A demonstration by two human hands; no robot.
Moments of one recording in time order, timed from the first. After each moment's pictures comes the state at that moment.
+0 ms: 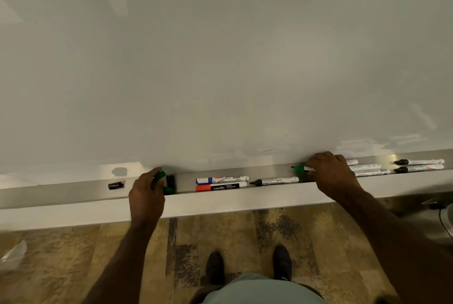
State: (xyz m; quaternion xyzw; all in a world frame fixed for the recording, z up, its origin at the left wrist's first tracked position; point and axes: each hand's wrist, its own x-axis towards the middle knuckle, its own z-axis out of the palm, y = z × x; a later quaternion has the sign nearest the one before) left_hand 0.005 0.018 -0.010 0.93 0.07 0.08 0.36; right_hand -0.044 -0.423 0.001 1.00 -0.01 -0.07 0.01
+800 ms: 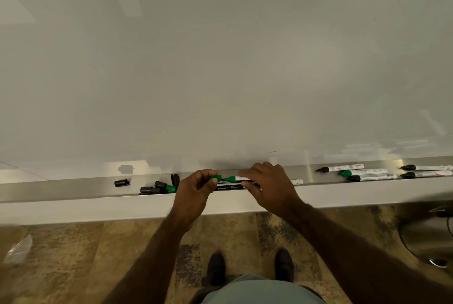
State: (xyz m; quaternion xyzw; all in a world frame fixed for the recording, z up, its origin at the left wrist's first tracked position) left_hand -0.016 -0.062 0.023 0.77 0.04 -0.14 0.63; right_hand -0.037 -0.275 0.018 0.97 0.13 0.01 -0.21
